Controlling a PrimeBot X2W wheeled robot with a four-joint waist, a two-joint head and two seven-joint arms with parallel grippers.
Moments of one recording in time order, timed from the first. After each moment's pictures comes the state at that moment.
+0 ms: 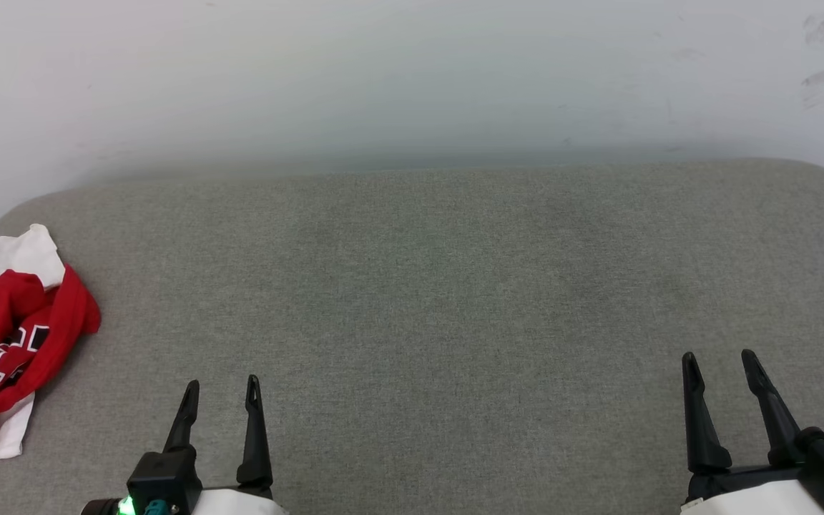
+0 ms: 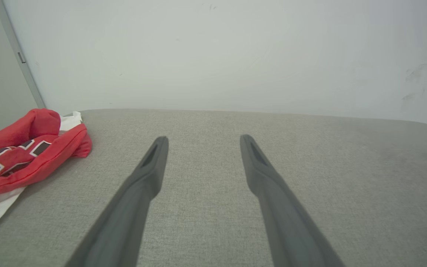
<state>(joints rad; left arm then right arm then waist) 0.10 0.05 -0.06 0.03 -0.13 0.06 -0.25 0.11 -0.05 -0.03 0.00 0.14 0.13 -0.26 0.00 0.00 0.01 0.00</state>
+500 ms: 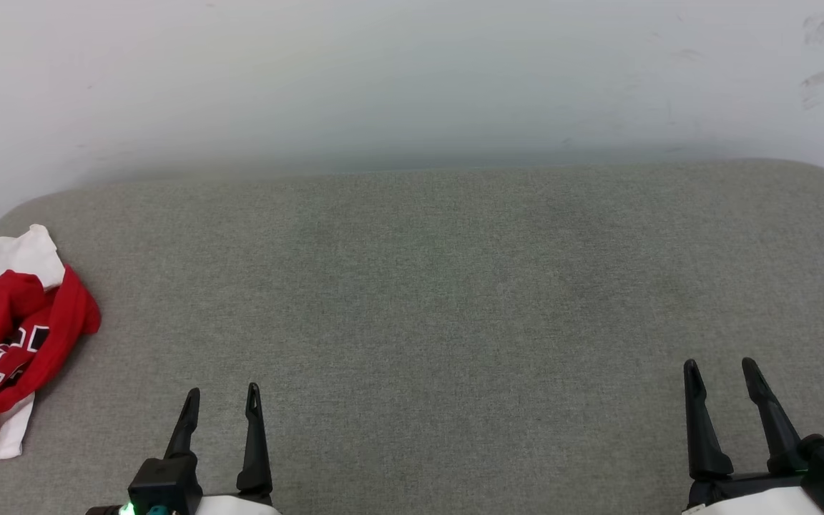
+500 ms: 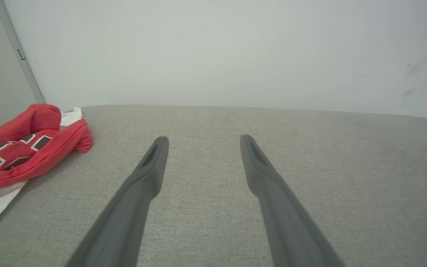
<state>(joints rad) 0.11 0.05 -0.06 0.04 -0.13 0.07 -0.26 0.12 -0.05 -0.03 0.00 0.16 0.13 -0.26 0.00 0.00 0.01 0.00</state>
